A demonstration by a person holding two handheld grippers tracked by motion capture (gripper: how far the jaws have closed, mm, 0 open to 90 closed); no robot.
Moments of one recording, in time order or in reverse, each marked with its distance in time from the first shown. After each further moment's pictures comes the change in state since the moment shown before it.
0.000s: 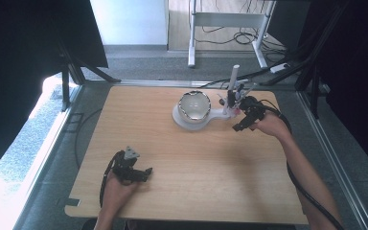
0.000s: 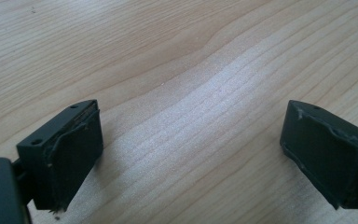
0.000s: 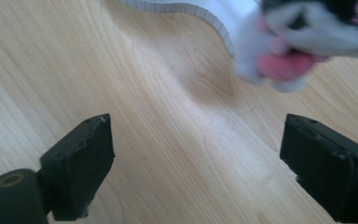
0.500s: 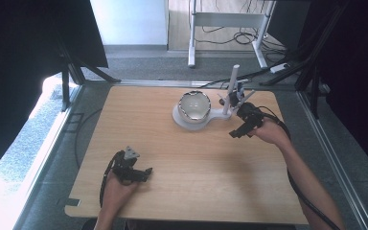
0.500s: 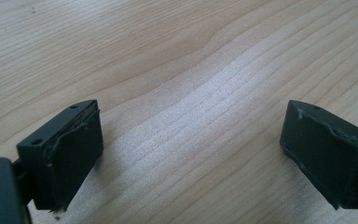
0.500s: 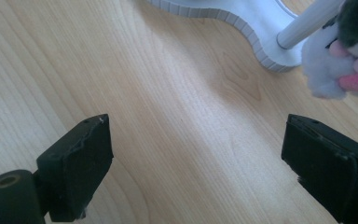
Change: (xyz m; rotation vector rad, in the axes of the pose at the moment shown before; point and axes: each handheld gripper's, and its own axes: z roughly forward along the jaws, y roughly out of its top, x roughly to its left) left arm 0.000 0.000 0.000 0.000 0.000 0.000; right arm 0.027 -0.009 -0.004 -0.048 0.014 -0.042
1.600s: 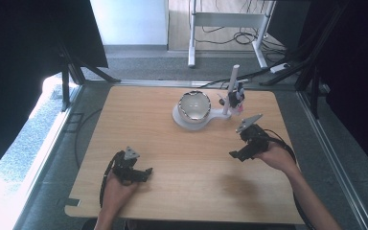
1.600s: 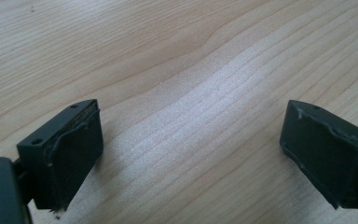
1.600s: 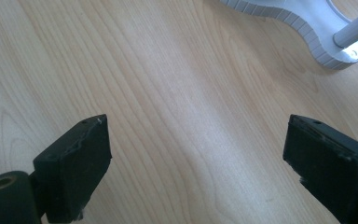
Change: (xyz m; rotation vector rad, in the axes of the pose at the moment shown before) left arm -0.001 0.000 0.000 -0.003 0.000 -0.003; right arm 0.061 -0.048 -0.015 -0.114 0.010 -0.076
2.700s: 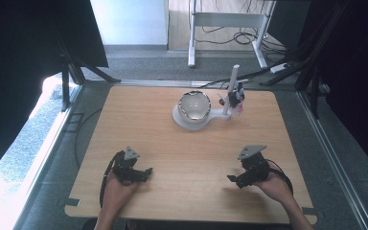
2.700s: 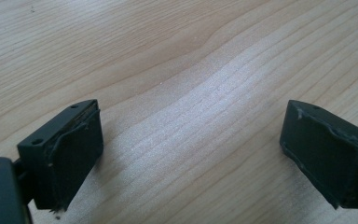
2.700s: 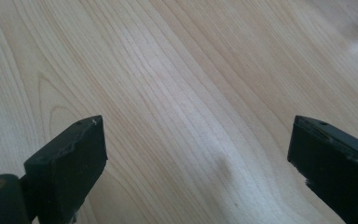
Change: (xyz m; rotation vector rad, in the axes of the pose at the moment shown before) left arm 0.000 0.000 0.000 0.000 0.000 0.001; right arm 0.056 -0.059 0.024 -0.104 -0.001 0.052
